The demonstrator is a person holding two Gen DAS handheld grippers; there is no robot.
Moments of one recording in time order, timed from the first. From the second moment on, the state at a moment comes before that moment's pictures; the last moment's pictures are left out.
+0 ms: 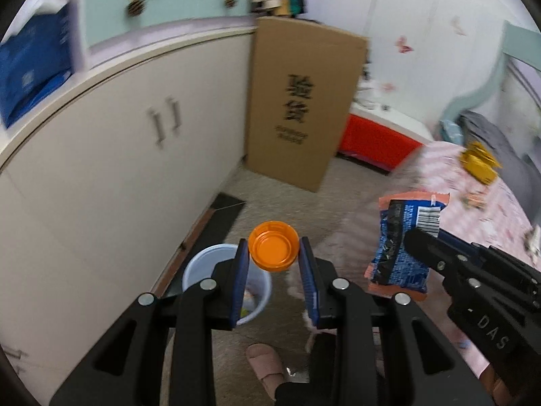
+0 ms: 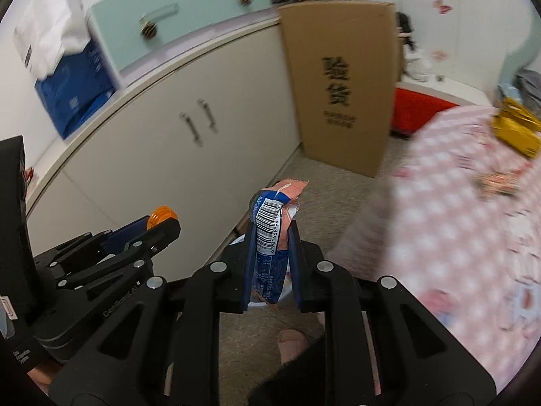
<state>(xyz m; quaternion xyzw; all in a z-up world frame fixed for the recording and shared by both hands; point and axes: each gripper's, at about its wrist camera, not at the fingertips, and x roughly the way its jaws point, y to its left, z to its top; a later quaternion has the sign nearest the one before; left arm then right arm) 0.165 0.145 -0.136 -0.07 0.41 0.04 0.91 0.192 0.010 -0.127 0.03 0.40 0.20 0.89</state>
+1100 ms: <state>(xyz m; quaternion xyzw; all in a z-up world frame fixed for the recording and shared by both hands) 0.222 0.205 -0.191 -0.09 0.47 0.11 0.87 0.219 0.022 -0.145 0.05 0.37 0.17 0.91</state>
